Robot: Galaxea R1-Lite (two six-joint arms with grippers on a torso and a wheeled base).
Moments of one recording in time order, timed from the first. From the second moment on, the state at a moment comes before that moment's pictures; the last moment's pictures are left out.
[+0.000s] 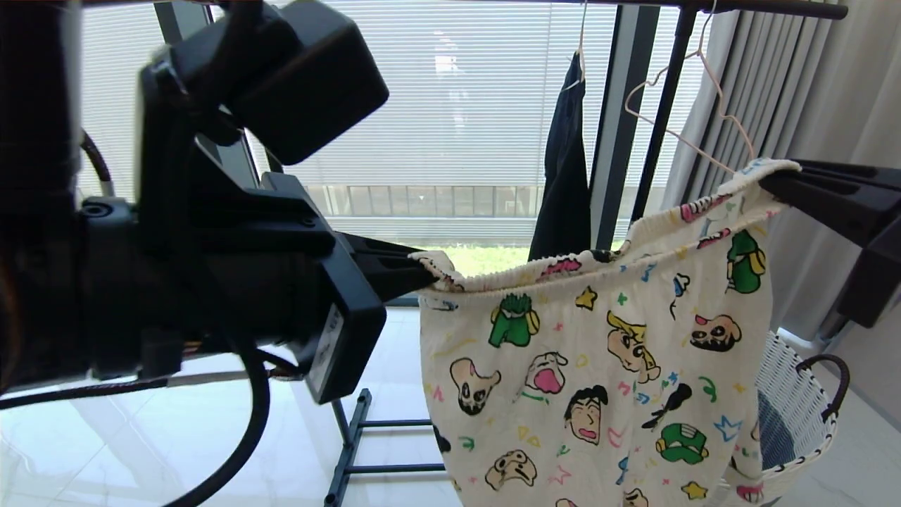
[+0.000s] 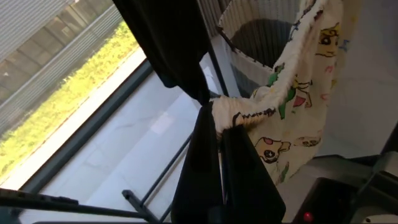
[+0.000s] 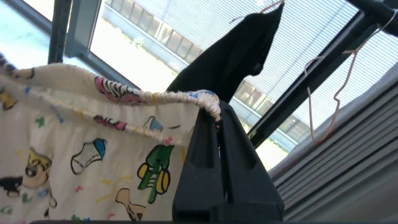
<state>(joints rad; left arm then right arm) -0.89 1.37 -1.25 0.25 0.04 0.28 0.98 1.15 -0.91 -0.34 -0.45 -0.46</state>
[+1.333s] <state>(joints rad) -0.79 1.46 -1.21 -0.02 0.25 0.28 1.00 1.21 -0.91 -0.29 -0.42 -0.47</state>
